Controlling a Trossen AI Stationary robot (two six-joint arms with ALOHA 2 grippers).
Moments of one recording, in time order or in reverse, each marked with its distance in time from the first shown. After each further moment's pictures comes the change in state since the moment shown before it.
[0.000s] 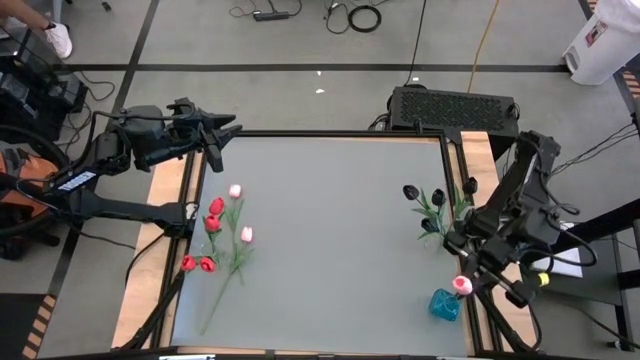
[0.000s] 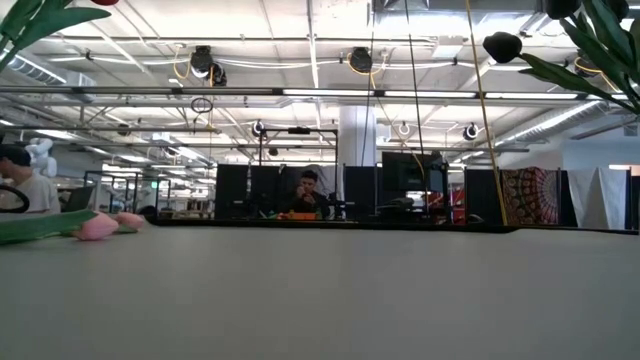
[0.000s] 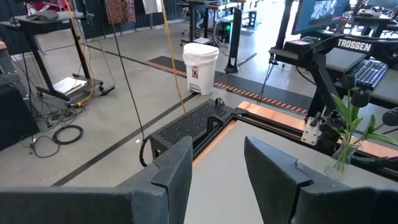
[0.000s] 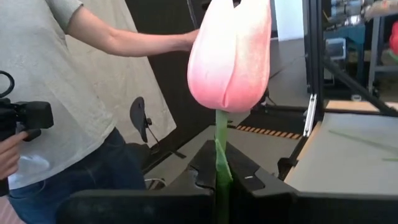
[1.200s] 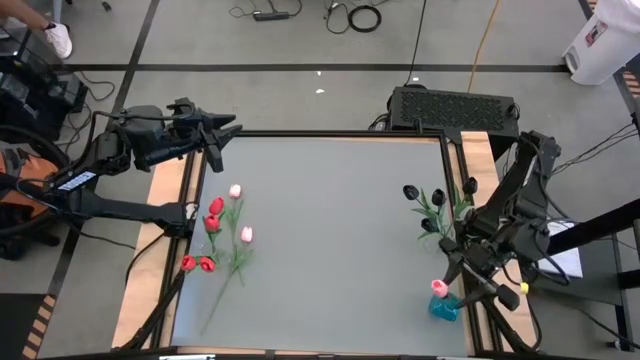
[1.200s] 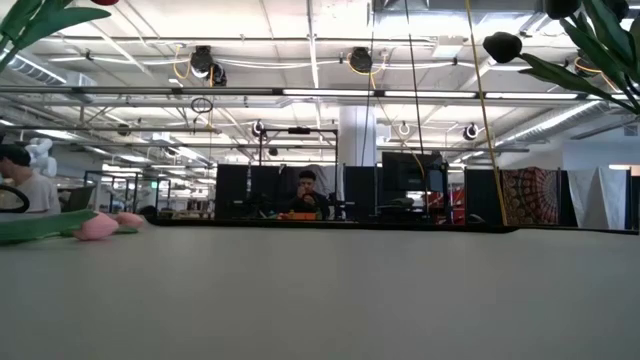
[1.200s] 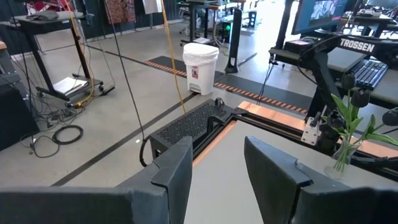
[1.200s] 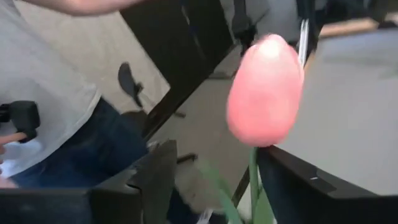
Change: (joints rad) left arm 0.000 0.000 0.000 0.000 0.000 0.000; right arm 0.000 0.031 0.000 -0.195 -0.010 0.232
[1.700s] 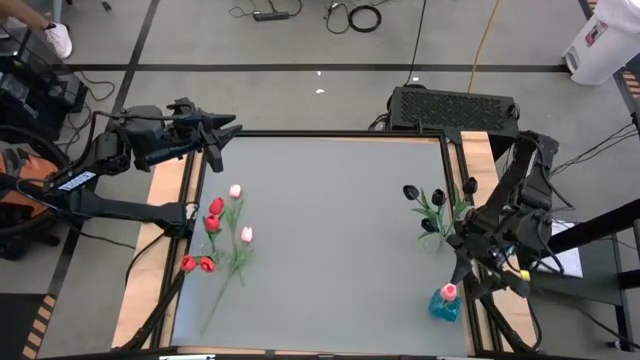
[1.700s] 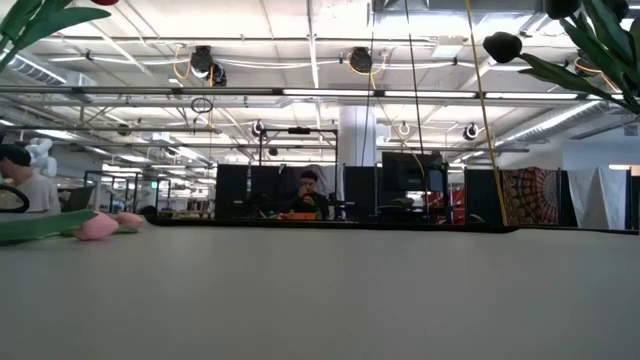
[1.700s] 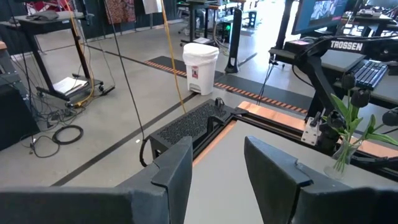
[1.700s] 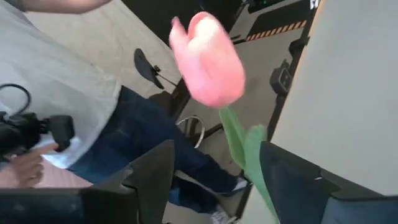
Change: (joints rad) left arm 0.000 0.000 0.000 0.000 0.000 0.000; right arm 0.000 -0.112 0.000 -0.191 -0.121 0.251
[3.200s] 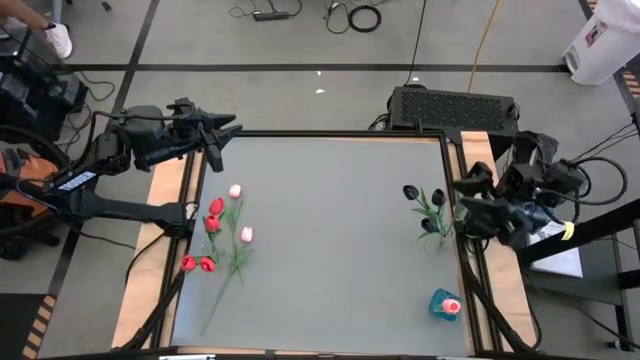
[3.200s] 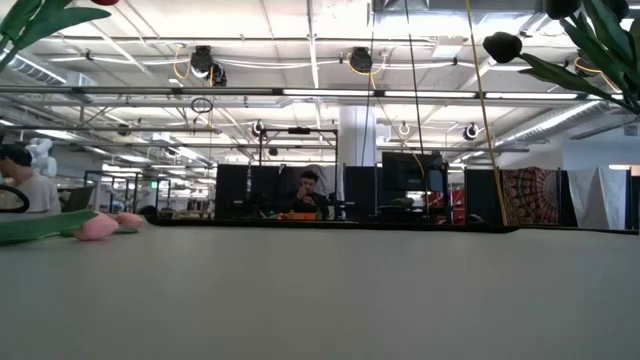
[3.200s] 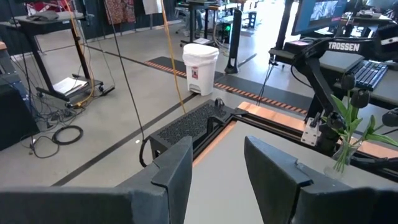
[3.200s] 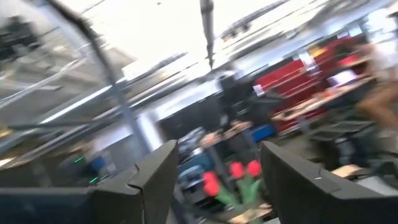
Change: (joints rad) left arm 0.000 0.000 0.000 0.002 0.000 0.000; right arm -0.003 -0.018 0.000 0.982 0.867 -0.846
